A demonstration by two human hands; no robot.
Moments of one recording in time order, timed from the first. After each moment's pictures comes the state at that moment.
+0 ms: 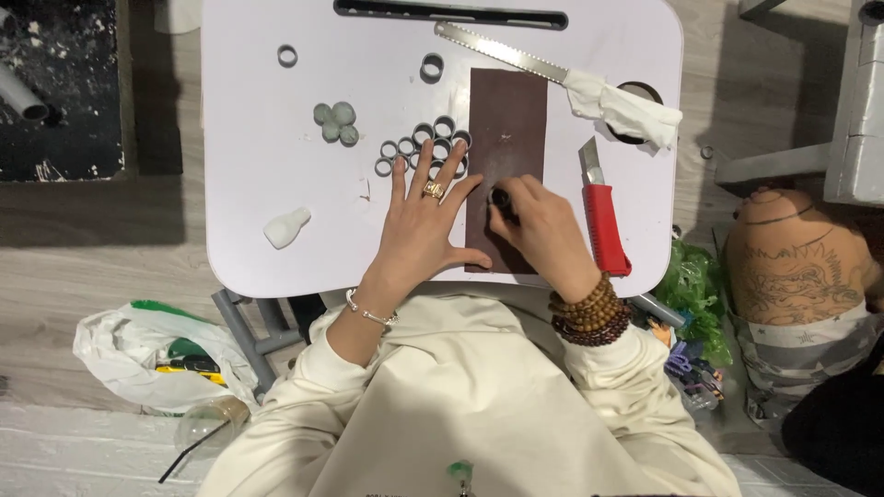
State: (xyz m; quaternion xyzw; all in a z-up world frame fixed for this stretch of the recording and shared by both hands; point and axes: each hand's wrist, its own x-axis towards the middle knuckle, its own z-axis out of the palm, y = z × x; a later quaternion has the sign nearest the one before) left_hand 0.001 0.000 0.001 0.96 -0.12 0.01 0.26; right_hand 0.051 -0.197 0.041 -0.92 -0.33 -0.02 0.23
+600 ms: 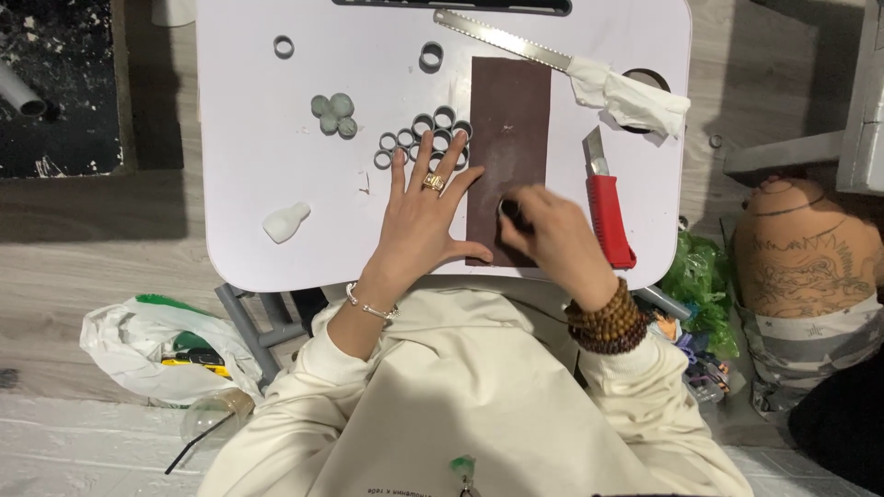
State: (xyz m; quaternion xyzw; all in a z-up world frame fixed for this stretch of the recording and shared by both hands) left_hand 0.002 0.000 0.004 0.95 -0.12 0.00 0.27; right_hand 0.041 -0.212 0.053 -0.91 -0.33 0.04 0.25
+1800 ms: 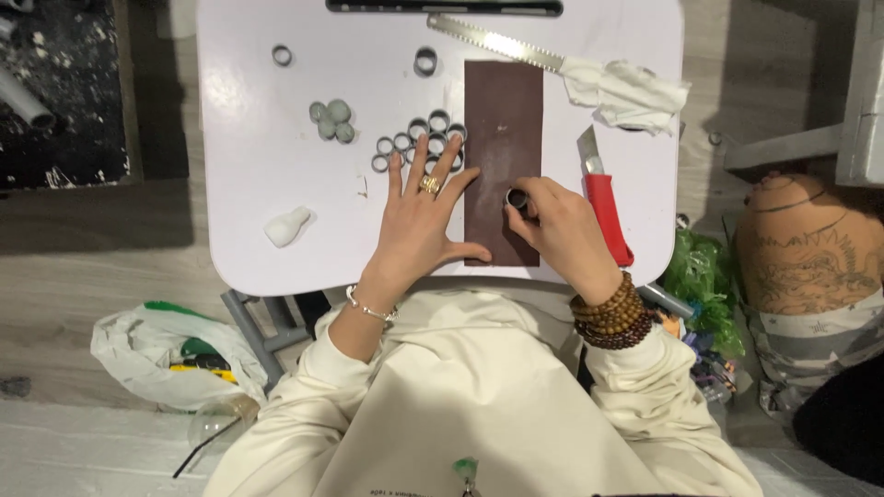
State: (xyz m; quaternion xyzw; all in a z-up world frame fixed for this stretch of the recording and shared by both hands) left_hand 0.000 -0.001 0.005 0.96 -0.12 0.01 0.26; right_hand 0.046 -0.223 0.046 -0.92 -0.32 -0.01 0.23
